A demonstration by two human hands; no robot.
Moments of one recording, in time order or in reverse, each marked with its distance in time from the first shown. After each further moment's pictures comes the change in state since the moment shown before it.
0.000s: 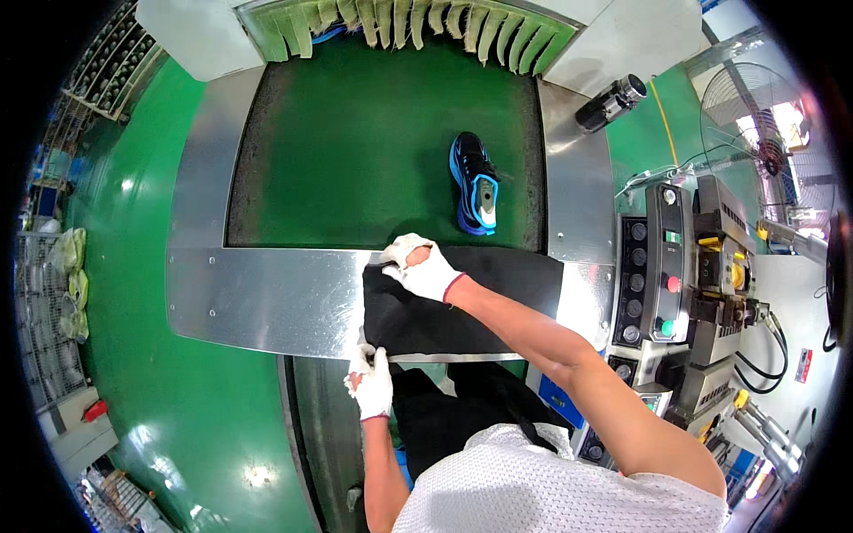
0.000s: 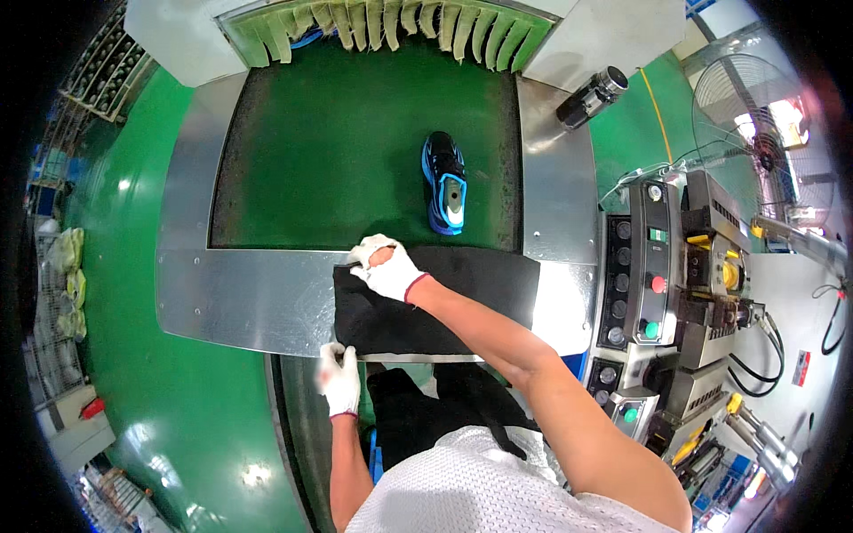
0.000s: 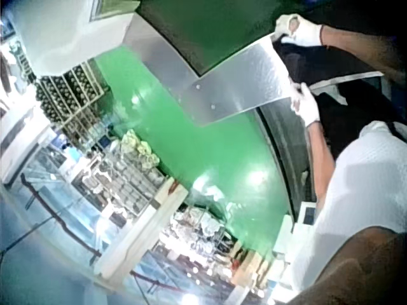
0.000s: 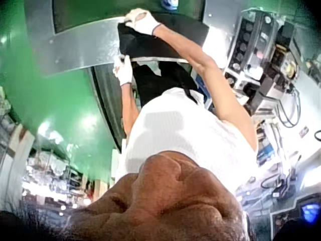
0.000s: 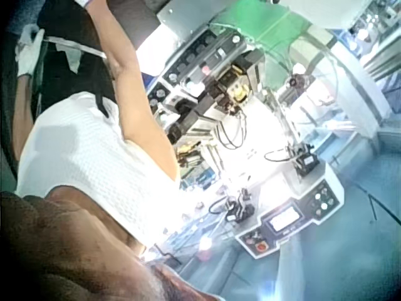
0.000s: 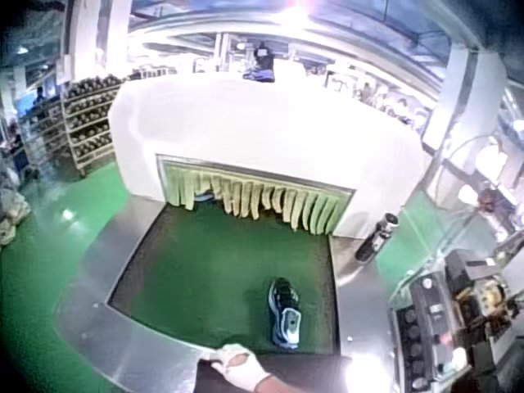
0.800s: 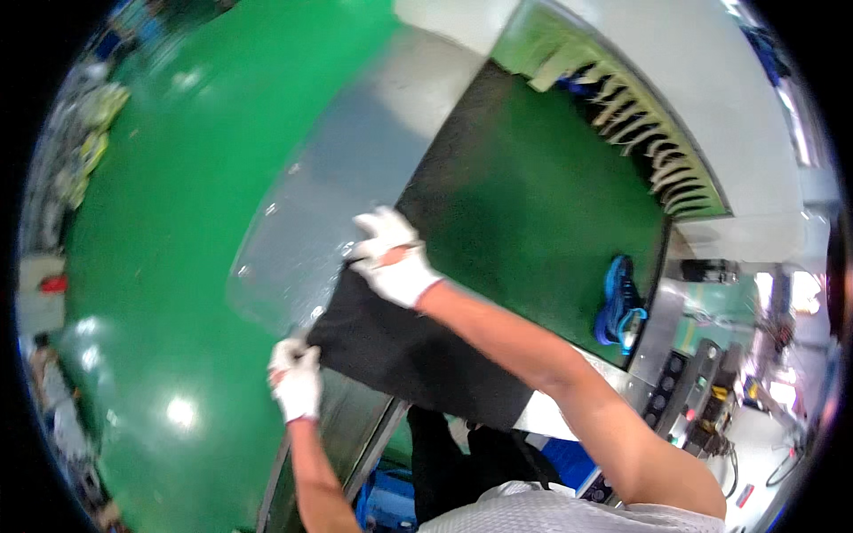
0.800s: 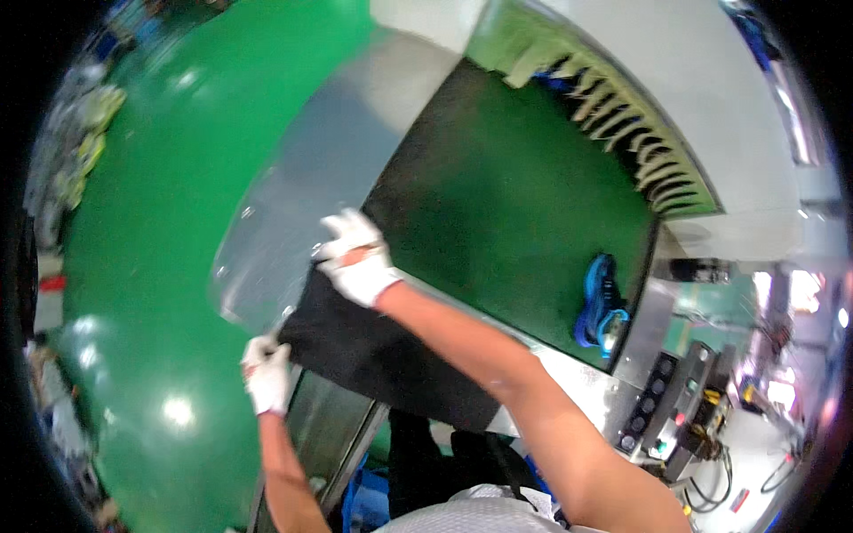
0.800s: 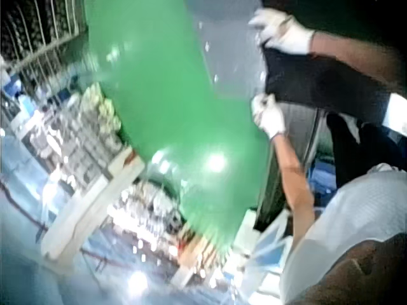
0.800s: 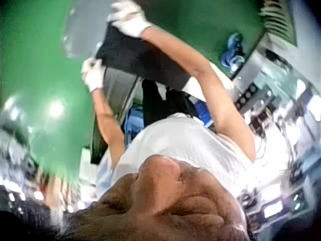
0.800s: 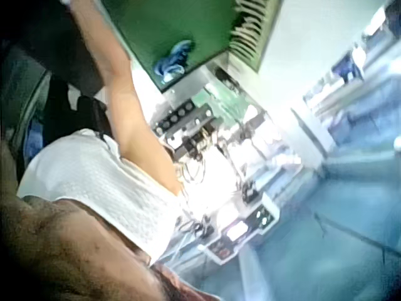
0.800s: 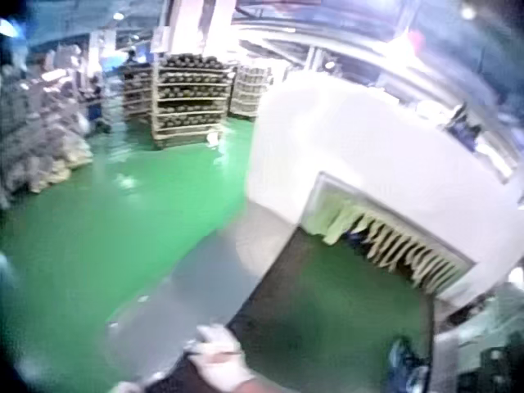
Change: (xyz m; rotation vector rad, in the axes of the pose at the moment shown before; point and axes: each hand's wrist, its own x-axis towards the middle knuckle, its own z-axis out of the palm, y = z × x) left_hand 0.212 -0.157 -0.253 -0.048 0.370 -0.013; right_hand 0.268 -0.229 0.159 -0.085 0.019 -0.403
